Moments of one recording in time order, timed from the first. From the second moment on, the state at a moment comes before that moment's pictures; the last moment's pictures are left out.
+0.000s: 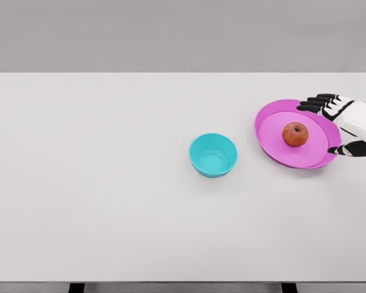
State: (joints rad) left arm 0.01 0.00 -0.09 -0.08 -0.17 -0.01 -0.01; right arm -0.19 -1.12 0.38 -1.60 0.22 -0.61 0.04
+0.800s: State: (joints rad) left arm 0.01 0.00 -0.09 -0.08 -0.17 -0.01 -0.01; right arm -0.68 -0.98 0.50 -1.45 0.21 -0.57 0.59
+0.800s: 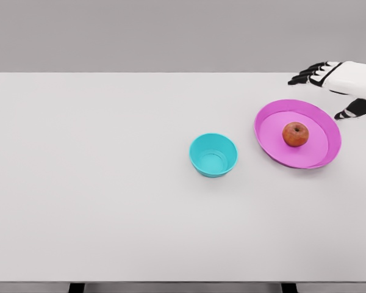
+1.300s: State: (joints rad) left arm 0.01 0.00 -0.09 -0.08 -0.17 -0.01 -0.01; right arm -0.75 -0.88 0.69 -1.27 0.28 -0.50 0.61
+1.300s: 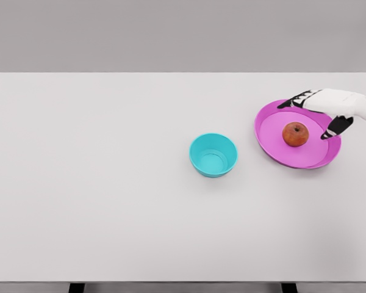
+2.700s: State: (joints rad) left arm 0.01 0.00 -0.09 -0.08 -0.17 -0.01 -0.01; right arm -0.81 -0.82 0.82 -1.14 0.31 -0.48 0.61
